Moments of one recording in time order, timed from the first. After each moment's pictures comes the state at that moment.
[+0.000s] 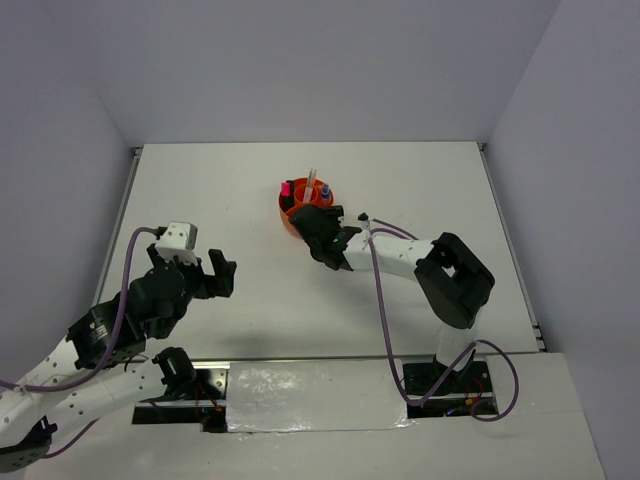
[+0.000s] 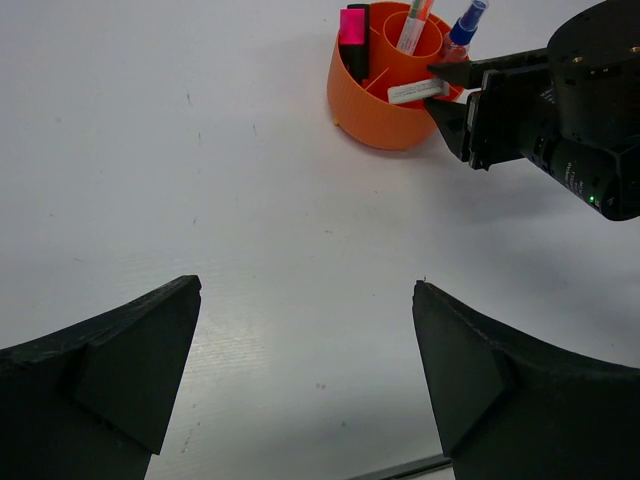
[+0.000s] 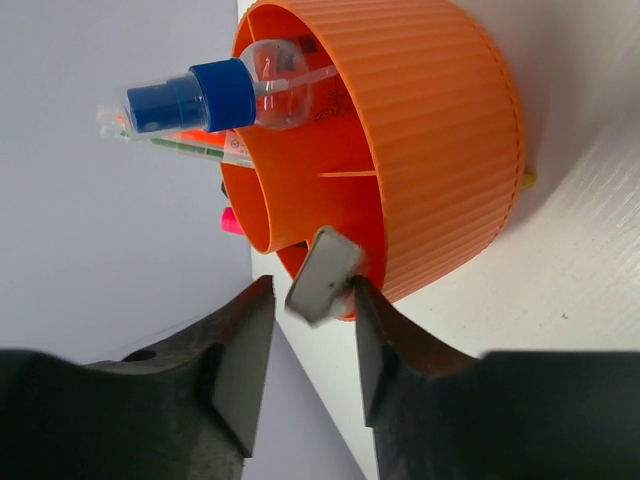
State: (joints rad) left arm -0.93 0.54 0.88 -0.76 -0.67 -0.45; right arm 0.86 1.82 1.18 -0.10 0.75 2.03
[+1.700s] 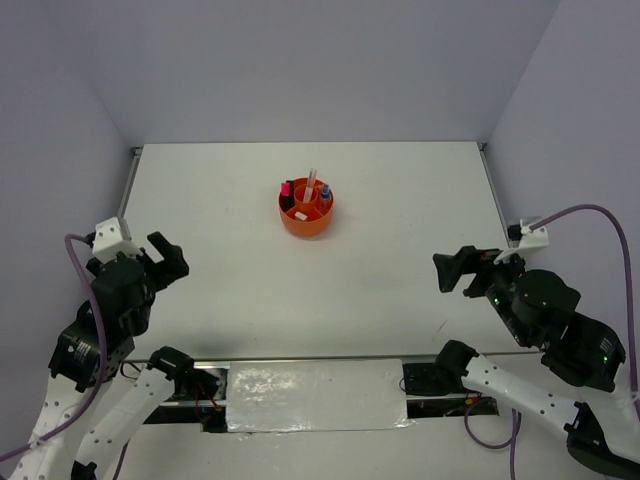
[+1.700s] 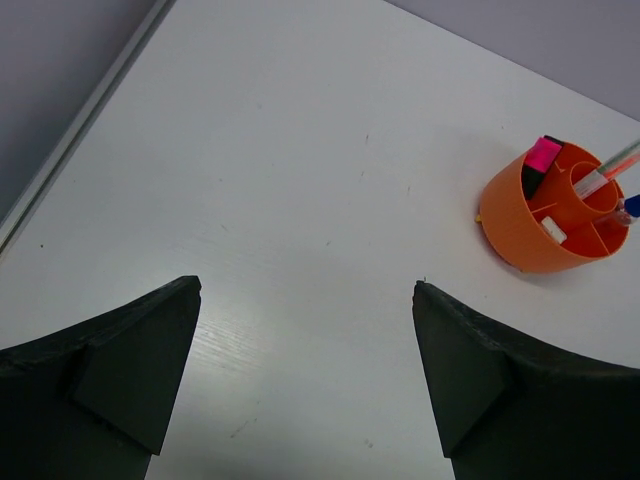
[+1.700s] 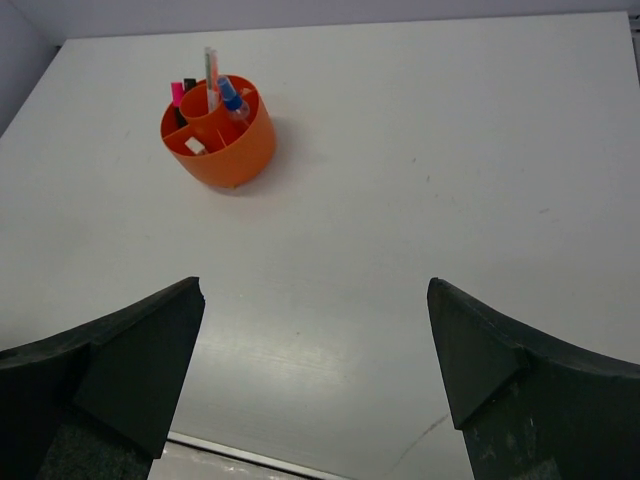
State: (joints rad) left arm -0.39 0.49 0.95 -0.85 -0.59 -0.50; right arm 0.85 0.47 1.16 -0.95 0.61 0.36
